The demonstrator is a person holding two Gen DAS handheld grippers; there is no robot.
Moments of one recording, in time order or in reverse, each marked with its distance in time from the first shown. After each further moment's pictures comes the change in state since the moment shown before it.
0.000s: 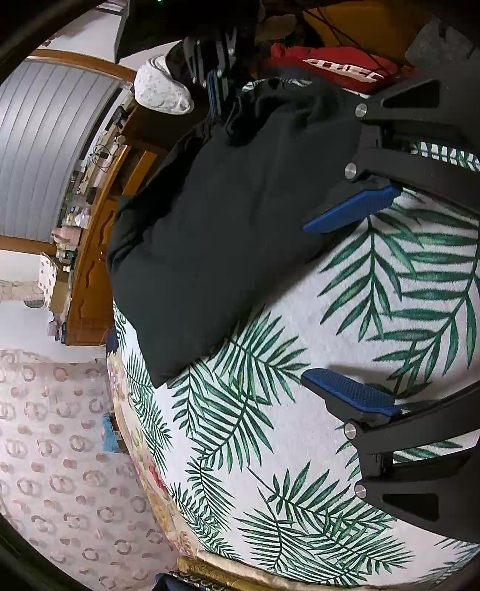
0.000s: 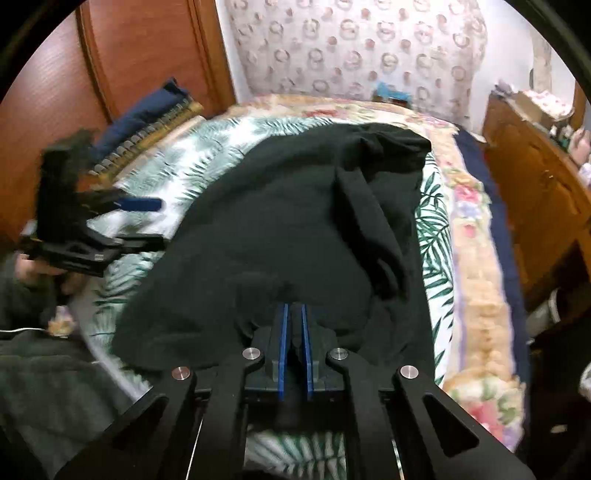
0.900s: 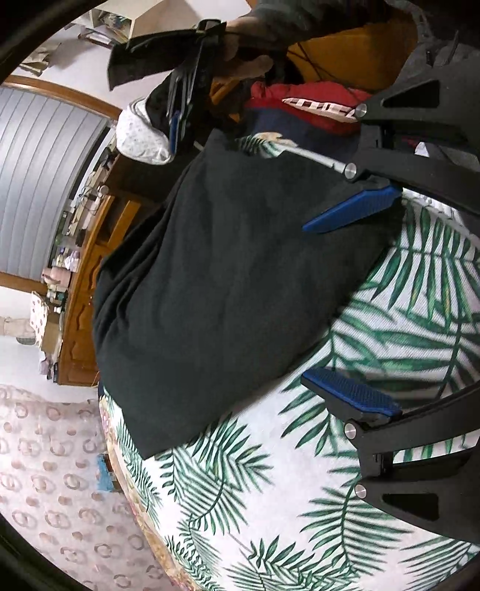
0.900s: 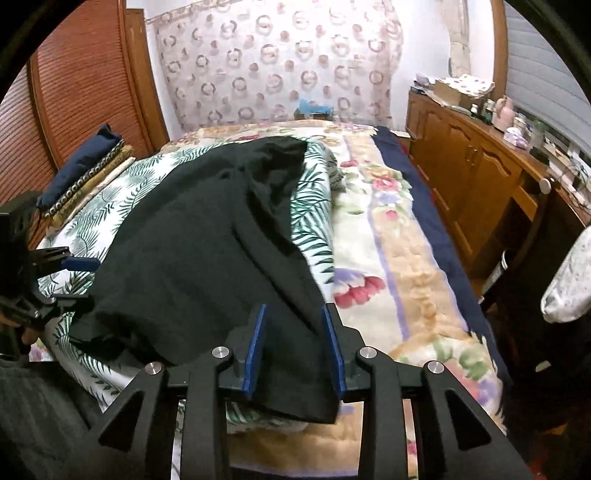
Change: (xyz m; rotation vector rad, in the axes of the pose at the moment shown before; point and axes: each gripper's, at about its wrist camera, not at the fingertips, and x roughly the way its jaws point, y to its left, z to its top) left arm -0.009 -0.060 -0.022 0.037 0.047 -0.162; right arm -0.044 -0.022 -0.064 0.154 -0.094 -0.235
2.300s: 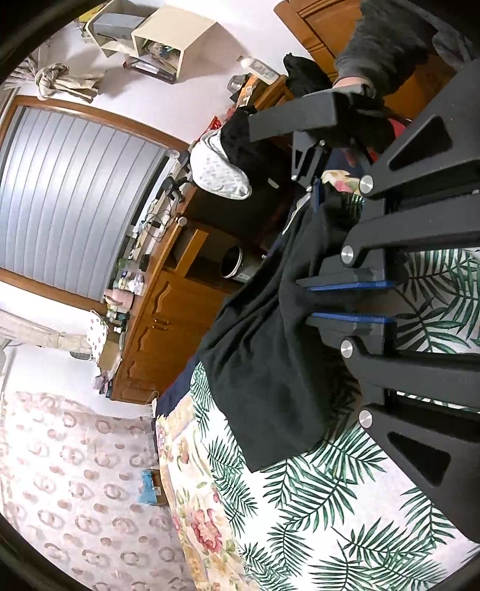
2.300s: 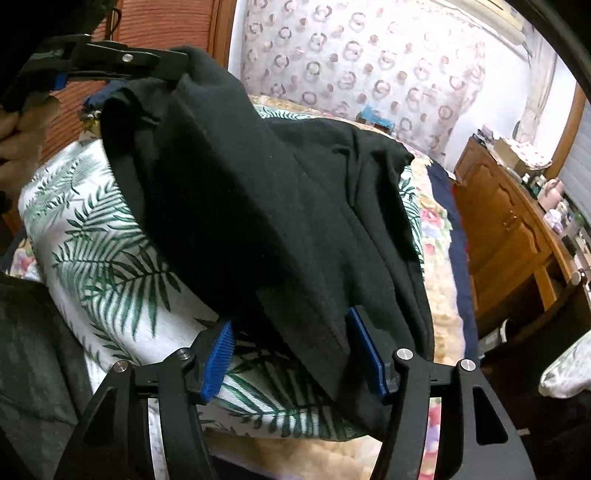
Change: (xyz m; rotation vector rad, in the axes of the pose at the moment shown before) left arm -0.053 -0.004 0.075 -0.017 -0.236 -0.104; right arm 0.019 0.039 -0.021 -0.330 0.030 0.020
